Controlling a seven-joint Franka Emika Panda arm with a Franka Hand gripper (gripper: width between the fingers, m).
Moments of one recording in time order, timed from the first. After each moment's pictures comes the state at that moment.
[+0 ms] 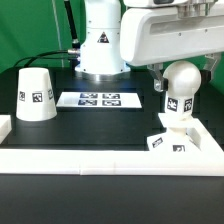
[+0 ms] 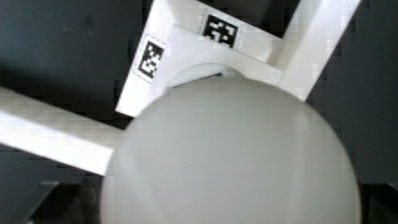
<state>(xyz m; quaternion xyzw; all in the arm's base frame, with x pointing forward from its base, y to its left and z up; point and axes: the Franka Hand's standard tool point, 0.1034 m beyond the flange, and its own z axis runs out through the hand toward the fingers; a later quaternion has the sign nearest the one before) 0.605 0.104 0.121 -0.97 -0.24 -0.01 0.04</state>
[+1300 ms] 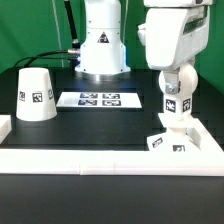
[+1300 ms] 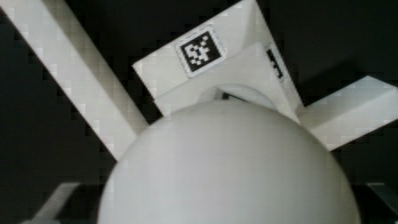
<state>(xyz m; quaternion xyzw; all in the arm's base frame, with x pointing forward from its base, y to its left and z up) 0.605 0.097 0.118 -0.86 -0.50 -0.01 0.01</state>
